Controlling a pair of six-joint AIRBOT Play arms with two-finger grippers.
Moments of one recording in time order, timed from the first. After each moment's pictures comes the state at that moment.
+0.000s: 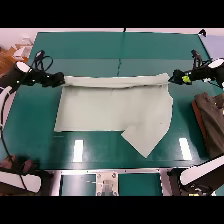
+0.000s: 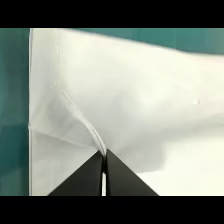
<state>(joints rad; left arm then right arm) 0.09 -1.63 1.33 0.99 -0.88 -1.32 -0.33 -1.81 1.60 -1.01 1.14 1.24</state>
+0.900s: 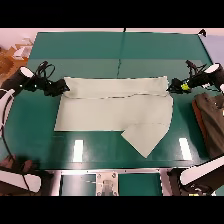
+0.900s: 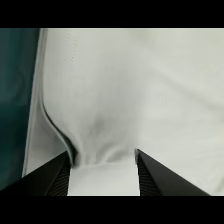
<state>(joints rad) 0.10 -1.65 1.29 0.98 -0.95 -1.41 -0.34 -1.80 1.53 -1.08 1.22 1.29</state>
